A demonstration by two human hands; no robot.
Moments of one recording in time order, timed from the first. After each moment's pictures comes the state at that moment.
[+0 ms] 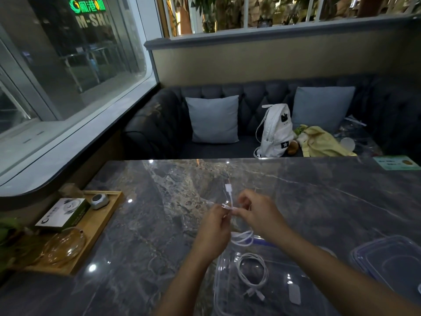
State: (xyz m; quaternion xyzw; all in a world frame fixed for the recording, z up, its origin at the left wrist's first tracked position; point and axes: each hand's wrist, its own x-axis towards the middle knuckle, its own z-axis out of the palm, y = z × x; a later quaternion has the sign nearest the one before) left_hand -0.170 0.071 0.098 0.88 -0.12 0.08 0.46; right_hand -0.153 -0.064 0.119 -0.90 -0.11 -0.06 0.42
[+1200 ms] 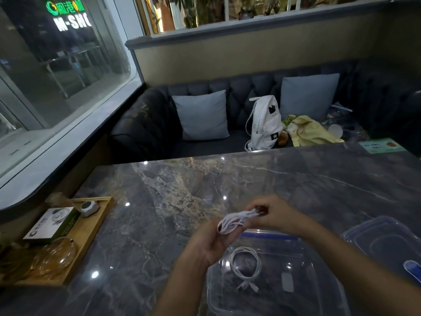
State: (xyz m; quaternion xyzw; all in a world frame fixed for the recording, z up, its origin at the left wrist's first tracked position) left_hand -0.174 0.049 0.103 0.41 0.17 -0.30 0.85; right_hand -0.159 -0.130 0.113 -0.82 -0.19 0.11 0.53
